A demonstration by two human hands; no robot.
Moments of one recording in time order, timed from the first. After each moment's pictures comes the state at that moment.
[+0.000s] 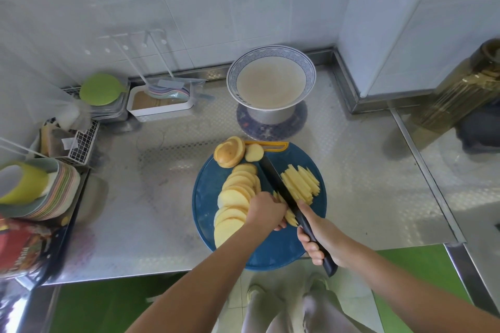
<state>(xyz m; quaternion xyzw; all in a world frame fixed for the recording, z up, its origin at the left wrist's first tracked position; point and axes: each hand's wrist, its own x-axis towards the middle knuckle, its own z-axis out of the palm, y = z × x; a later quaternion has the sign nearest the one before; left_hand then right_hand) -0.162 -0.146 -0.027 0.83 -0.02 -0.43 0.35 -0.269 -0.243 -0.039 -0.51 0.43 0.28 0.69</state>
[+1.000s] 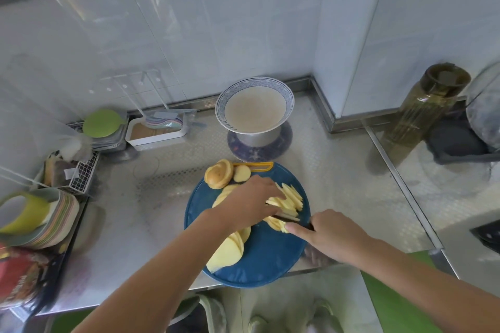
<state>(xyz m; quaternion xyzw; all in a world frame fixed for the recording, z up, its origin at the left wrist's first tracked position) -0.131 -0.152 0.050 0.81 -0.52 -0.24 0.10 -0.286 -0.280 0.028 -0.91 0.21 0.21 0.27</state>
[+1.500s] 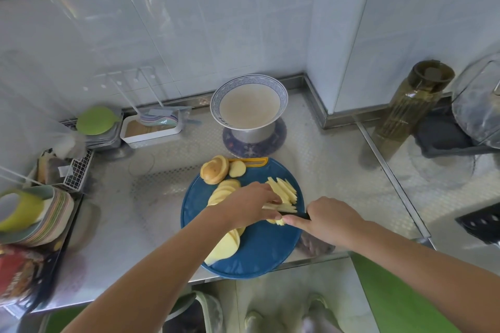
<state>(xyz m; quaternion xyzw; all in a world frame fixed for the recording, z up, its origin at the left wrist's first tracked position) -0.140 -0.149 0.036 0.79 -0.54 -0.29 0.04 -0.284 -0.288 0.029 -0.95 0.17 0.23 0.15</state>
